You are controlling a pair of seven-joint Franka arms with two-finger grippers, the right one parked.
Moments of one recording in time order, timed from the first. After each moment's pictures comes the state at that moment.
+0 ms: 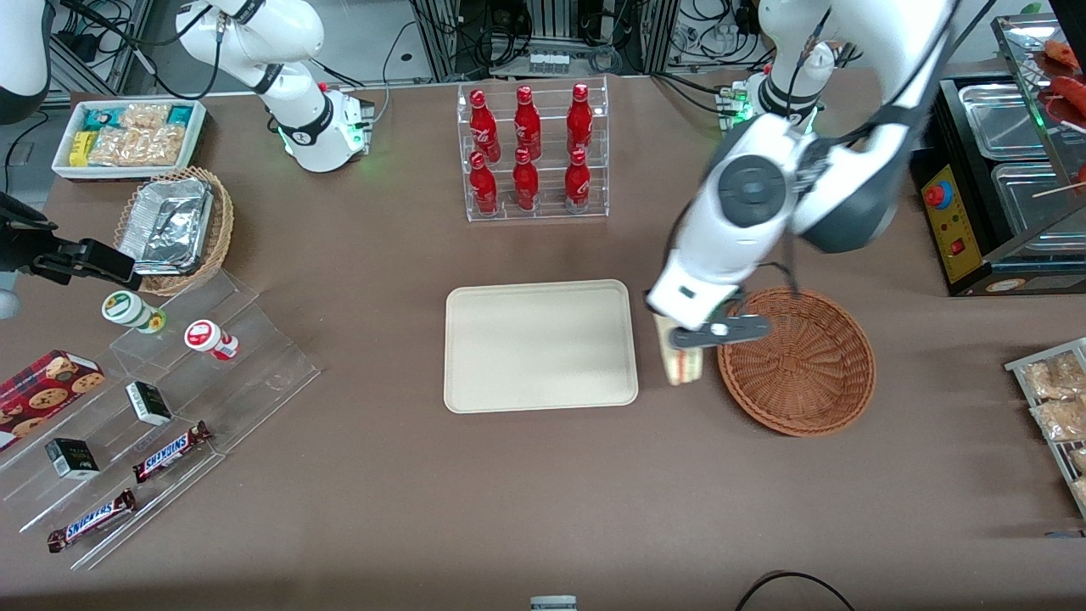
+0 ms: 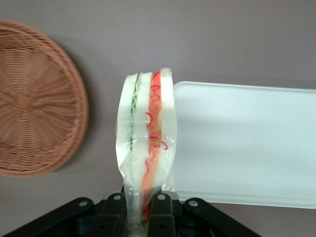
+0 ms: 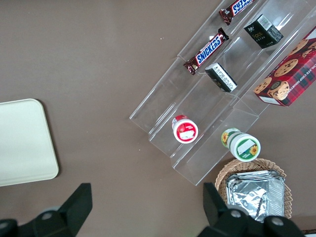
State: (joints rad) arm -0.13 0.38 -0.53 -1.62 0.19 1.91 -0.78
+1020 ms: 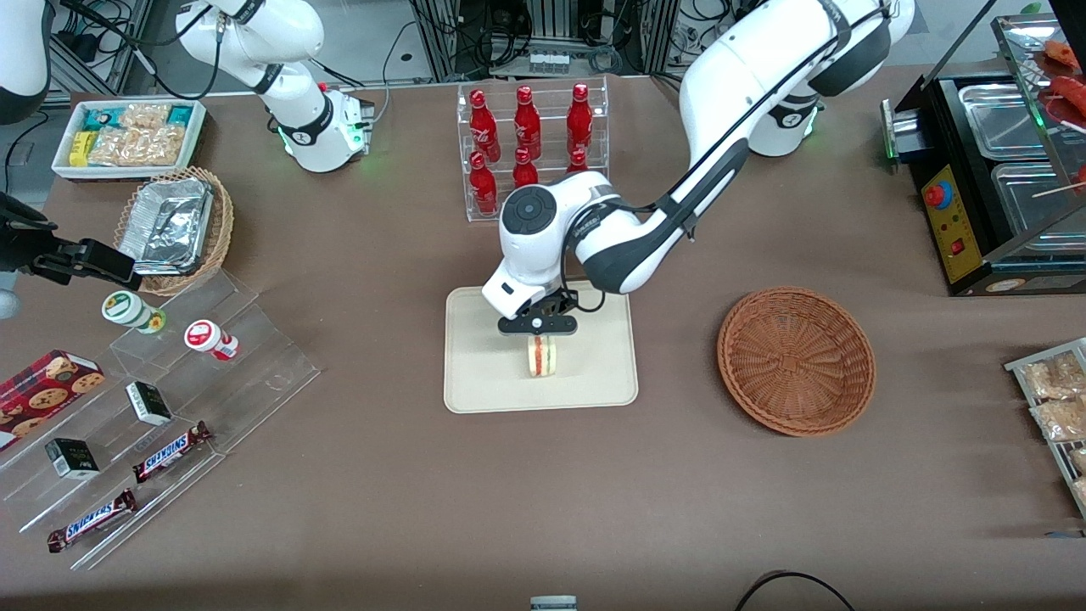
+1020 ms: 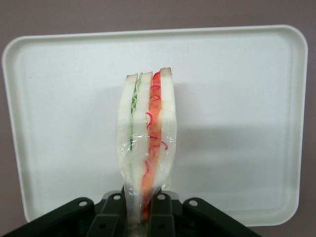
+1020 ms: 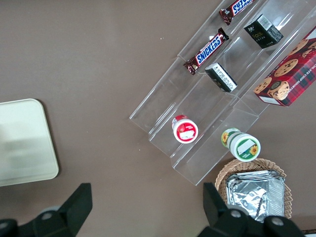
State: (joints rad) arm -0.44 0.78 -0.53 -1.43 0.44 2.11 -1.06
